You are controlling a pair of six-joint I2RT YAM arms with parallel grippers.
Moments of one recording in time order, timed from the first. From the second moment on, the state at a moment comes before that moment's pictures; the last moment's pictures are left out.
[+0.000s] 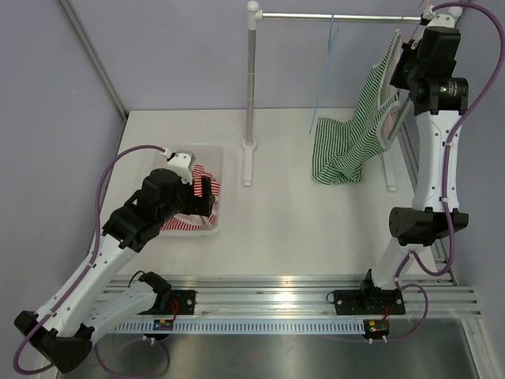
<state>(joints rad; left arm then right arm) -0.56 0.84 0.95 -0.68 -0.13 -0.26 -0.05 1.84 2.42 -0.93 0.14 0.13</state>
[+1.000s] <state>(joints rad) -0.87 1.24 1.54 -0.47 -0.14 -0.26 0.01 1.00 1.65 -1.06 -0.46 0.22</state>
